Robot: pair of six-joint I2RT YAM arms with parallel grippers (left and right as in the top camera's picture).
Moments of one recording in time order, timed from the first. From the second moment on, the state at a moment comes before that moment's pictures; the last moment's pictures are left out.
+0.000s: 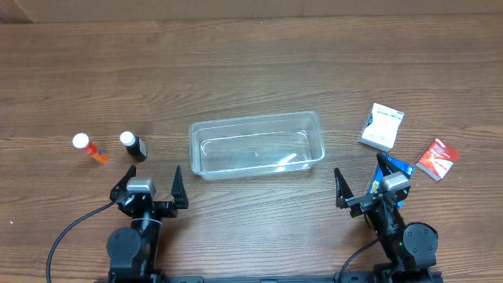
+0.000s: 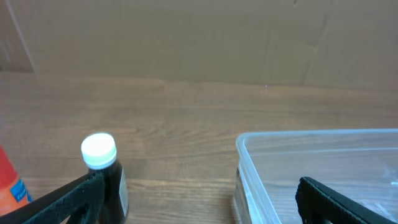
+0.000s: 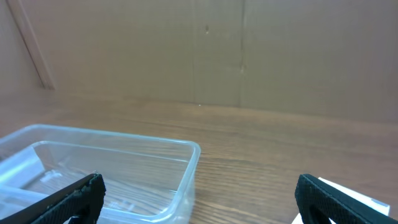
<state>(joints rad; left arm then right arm) -0.03 0.02 0.04 -0.15 0.03 -0.10 0.12 0.01 0.02 -0.01 -0.21 0.07</state>
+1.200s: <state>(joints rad) 0.01 1.06 1.22 -1.17 -0.03 -0.18 0.12 1.01 0.97 -0.77 -0.18 0.15</state>
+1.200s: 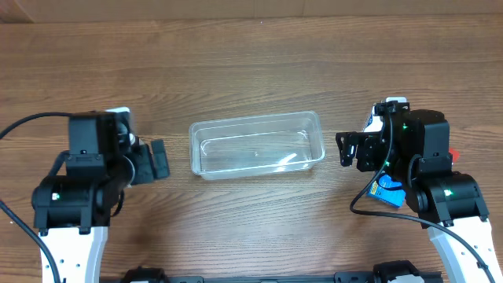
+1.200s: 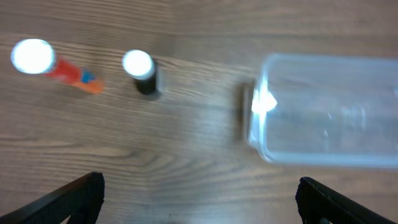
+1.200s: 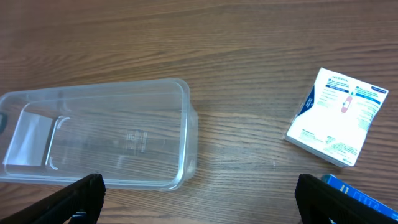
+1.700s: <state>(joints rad) 0.17 1.56 1.24 -1.00 -0.05 -0.18 0.12 1.03 0.97 -0.79 -0.17 0.15</state>
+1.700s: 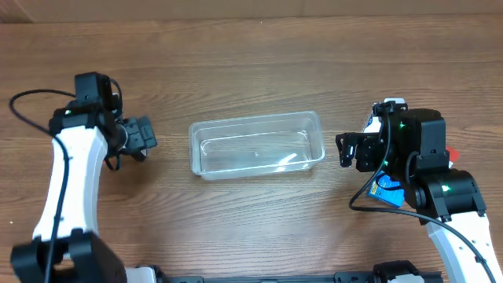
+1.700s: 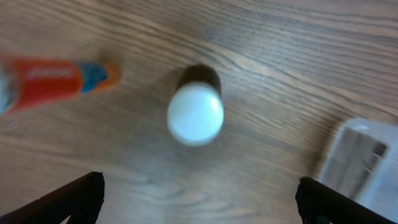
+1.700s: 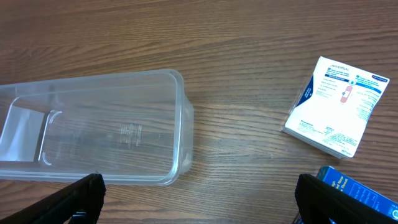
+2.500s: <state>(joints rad) 0.21 1.66 1.24 -0.86 -0.03 -0.16 0.12 1.06 0.97 -0.79 -0.17 0.15</state>
